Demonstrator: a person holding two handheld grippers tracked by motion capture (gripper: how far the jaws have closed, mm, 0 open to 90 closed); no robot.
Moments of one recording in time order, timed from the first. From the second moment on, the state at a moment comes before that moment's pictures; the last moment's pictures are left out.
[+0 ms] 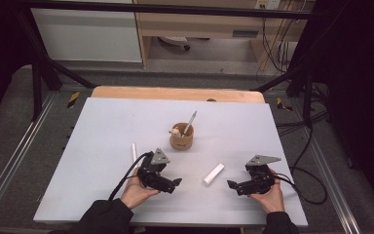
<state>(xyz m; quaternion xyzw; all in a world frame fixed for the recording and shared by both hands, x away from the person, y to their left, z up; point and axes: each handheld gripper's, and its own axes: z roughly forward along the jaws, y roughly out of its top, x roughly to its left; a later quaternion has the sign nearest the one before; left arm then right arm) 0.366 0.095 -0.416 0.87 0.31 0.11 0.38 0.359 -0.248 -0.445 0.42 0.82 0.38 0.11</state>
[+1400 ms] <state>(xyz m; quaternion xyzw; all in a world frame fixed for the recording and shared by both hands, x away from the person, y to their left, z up) 0.365 -0.010 -0.439 0.89 0.30 0.06 0.35 0.358 -0.249 -0.444 0.42 0.82 0.38 0.12</state>
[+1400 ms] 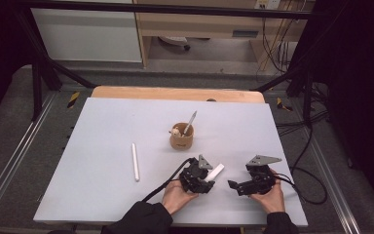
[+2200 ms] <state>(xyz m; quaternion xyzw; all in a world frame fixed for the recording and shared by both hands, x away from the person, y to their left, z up) 0.369 -0.011 -0.443 0.89 0.30 0.06 0.34 0.357 -0.250 -0.444 0.41 0.82 0.38 0.12</state>
